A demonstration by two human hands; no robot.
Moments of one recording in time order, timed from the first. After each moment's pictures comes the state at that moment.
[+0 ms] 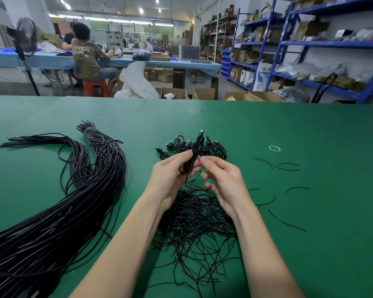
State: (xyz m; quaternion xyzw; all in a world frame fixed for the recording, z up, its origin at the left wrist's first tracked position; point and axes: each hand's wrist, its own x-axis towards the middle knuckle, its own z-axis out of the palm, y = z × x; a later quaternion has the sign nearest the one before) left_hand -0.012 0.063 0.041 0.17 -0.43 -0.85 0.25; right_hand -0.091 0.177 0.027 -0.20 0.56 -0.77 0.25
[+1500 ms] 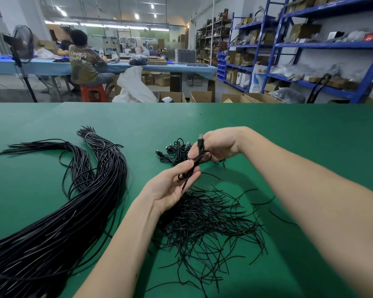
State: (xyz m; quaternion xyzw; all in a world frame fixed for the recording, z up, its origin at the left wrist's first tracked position) left_hand -0.002 0.054 0.042 0.19 -0.29 -0.93 0.11; right_hand -0.171 0.129 0.120 -0.37 0.74 -0.29 0.48
